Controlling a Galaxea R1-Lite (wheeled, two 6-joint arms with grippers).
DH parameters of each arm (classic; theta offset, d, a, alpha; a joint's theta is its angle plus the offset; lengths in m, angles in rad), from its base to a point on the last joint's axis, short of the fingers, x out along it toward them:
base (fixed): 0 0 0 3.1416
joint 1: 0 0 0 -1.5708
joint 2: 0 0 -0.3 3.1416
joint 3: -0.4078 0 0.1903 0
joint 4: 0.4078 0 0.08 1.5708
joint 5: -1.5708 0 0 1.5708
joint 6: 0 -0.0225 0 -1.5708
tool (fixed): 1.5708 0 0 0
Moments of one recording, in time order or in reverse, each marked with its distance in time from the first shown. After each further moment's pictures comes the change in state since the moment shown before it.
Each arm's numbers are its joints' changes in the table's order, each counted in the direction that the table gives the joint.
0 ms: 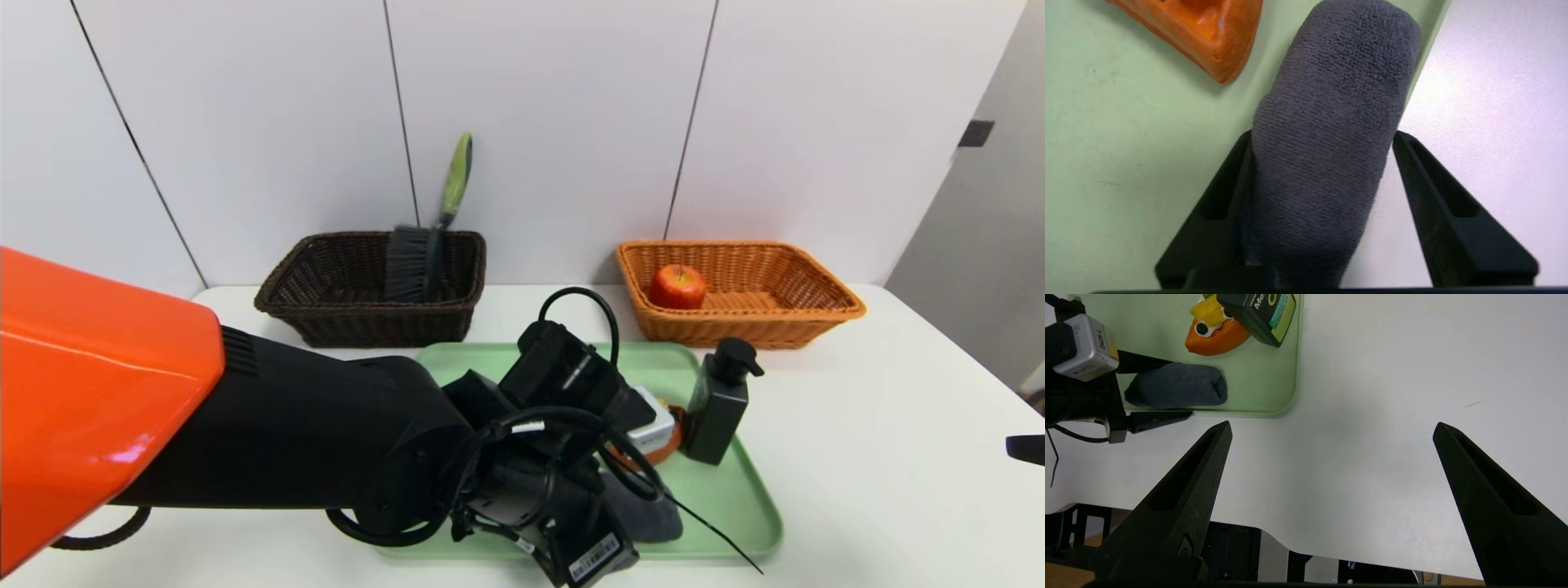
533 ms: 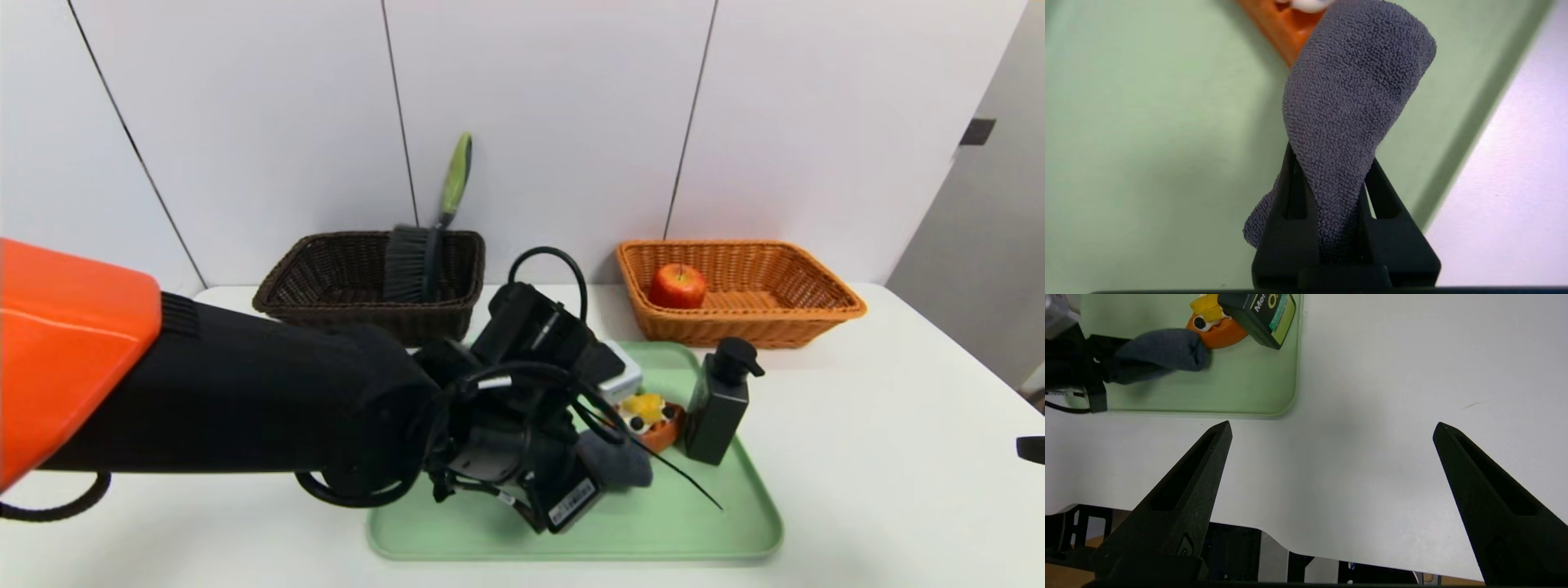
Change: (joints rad) left arm -0.041 0.056 -0.018 0.000 0.047 -0.001; right arm 0.000 0.000 0.000 0.001 0.000 0.000
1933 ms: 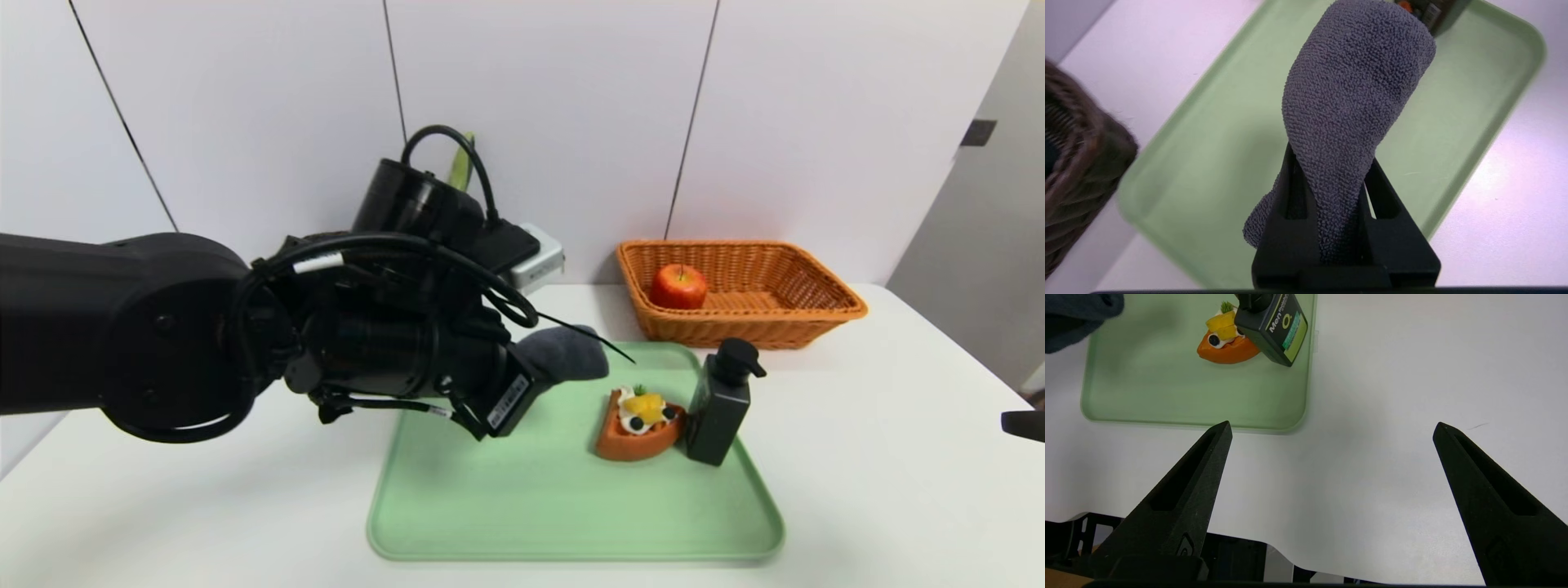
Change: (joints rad) left arm -0.137 0.201 -0.013 0.011 -0.007 0.003; right arm -0.001 -0.001 0.000 -0.054 0.014 0.001
